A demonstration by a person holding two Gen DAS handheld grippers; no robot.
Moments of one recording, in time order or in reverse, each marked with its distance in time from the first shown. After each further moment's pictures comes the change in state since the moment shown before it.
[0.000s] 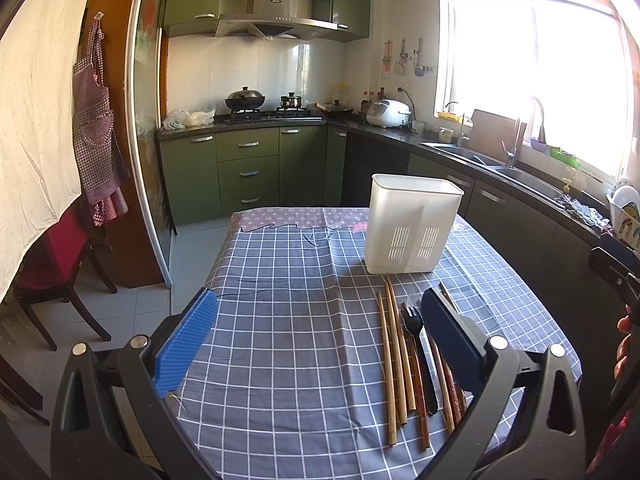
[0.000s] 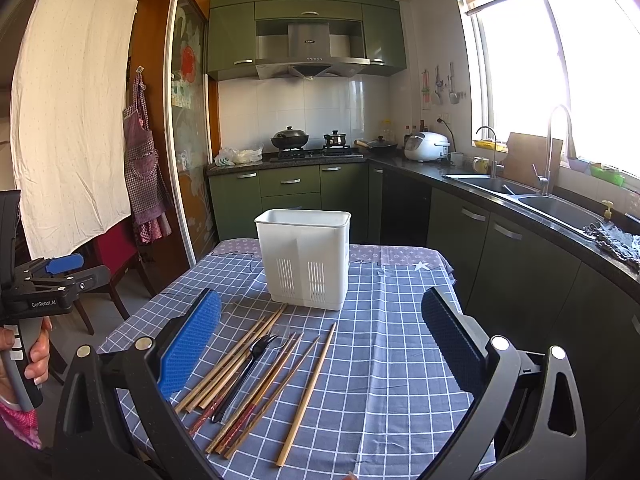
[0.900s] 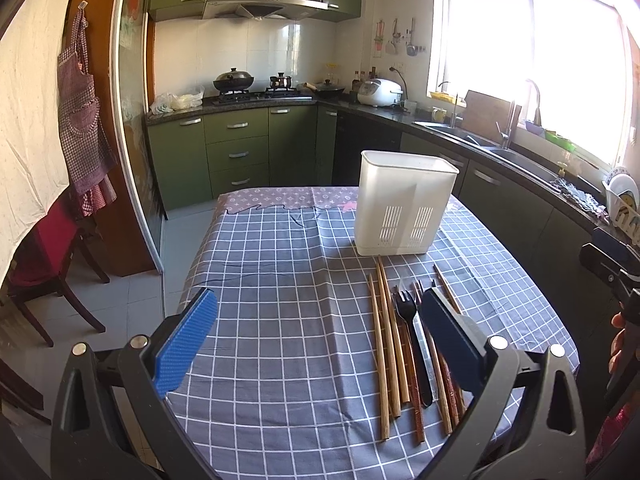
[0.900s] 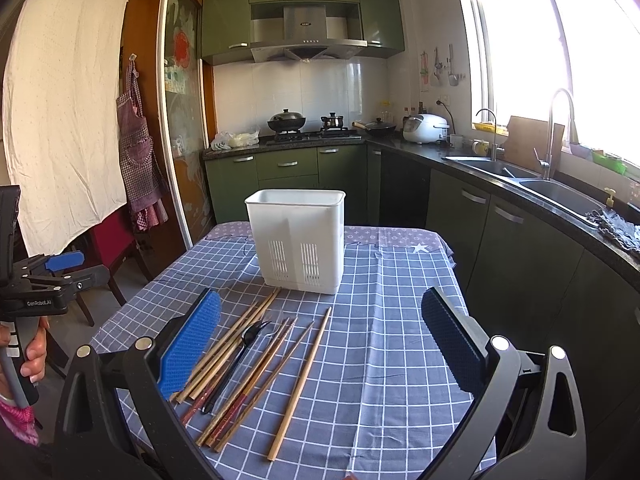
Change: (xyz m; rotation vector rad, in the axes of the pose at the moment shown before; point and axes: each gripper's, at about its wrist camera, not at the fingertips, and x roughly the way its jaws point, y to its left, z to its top) left arm 0.024 -0.008 -0.001 0.014 0.100 -0.040; right arm 0.022 -0.010 -0.002 0.007 0.086 -0.010
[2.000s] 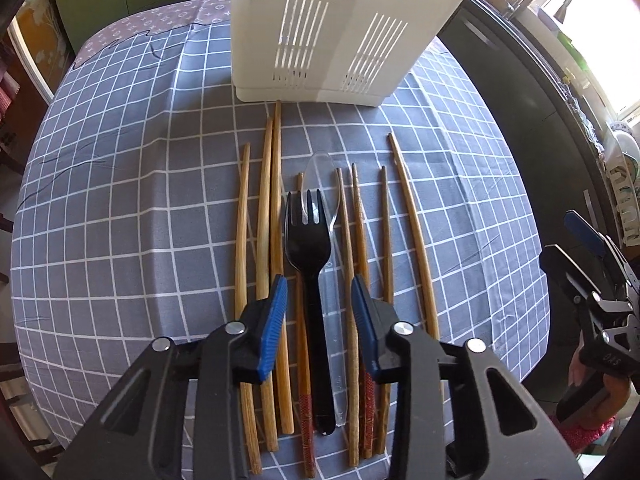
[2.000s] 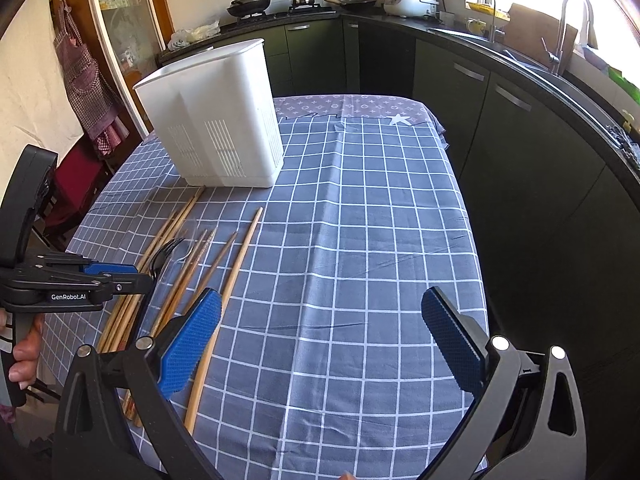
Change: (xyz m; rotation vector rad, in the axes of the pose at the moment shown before) left arm 0.193 -0.096 -0.005 -0.020 0.697 -0.193; right arm 0.129 -0.069 -0.029 0.086 0.464 -0.036
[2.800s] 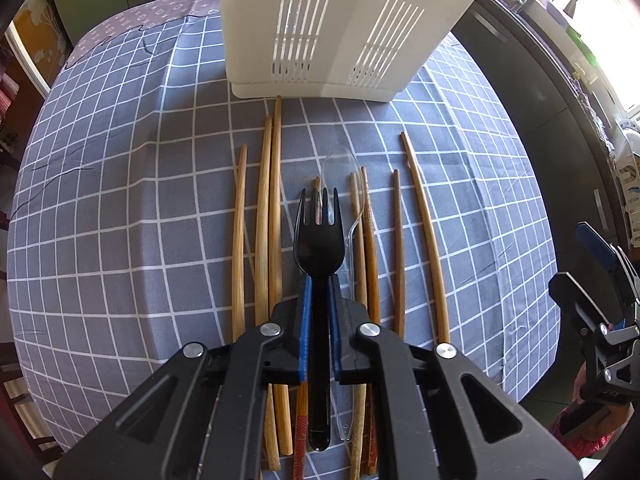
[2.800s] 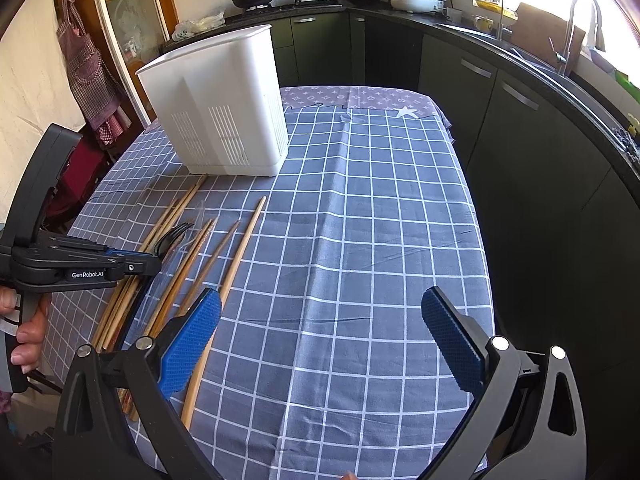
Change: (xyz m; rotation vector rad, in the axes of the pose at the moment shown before) left arm 0.045 -0.015 0.037 -0.001 0.033 0.022; right arm 0.005 0.006 -0.004 -0.028 0.024 -0.011
